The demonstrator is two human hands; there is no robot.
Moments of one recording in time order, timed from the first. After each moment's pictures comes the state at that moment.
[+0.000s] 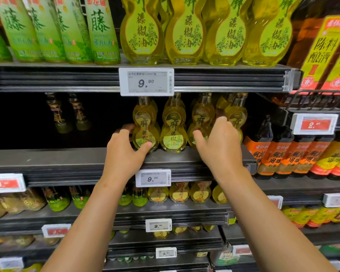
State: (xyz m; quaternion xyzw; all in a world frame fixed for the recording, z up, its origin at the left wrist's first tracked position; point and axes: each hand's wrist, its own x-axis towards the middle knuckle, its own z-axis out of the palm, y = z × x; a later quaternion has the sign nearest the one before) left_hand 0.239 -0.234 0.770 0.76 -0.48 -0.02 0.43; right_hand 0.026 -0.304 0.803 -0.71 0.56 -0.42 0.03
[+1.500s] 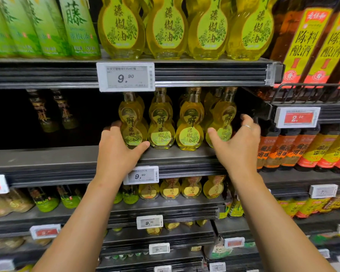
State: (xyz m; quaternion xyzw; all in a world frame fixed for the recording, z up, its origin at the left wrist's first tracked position) left_hand 0.219 -0.237 0.774 0.77 -0.47 0.00 0.43; right_hand -0.038 -0.327 0.779 -0.63 0.59 -0.49 0.10
